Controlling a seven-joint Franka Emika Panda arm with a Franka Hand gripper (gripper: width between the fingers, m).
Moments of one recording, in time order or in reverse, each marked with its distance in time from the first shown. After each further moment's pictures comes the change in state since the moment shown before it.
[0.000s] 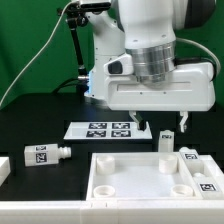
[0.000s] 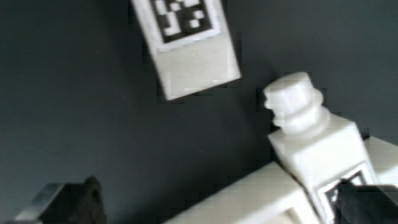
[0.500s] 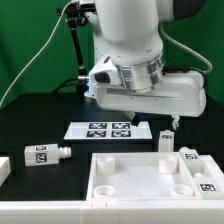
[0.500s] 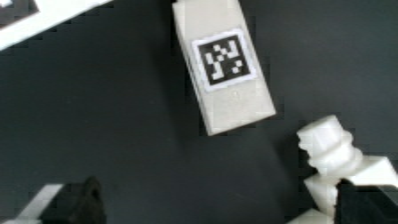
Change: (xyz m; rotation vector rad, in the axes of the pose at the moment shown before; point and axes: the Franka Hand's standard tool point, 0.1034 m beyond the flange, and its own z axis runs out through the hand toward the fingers) arm -0.001 0.013 0.000 -0.040 -0.294 -0.028
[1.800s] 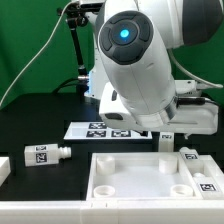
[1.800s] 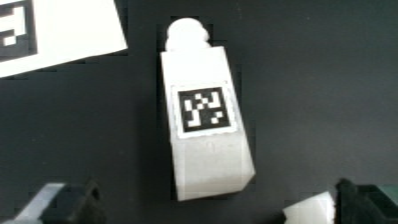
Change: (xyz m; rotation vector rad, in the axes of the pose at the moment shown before) arm 0.001 -0.017 0.026 -0.062 -0.307 -0.079
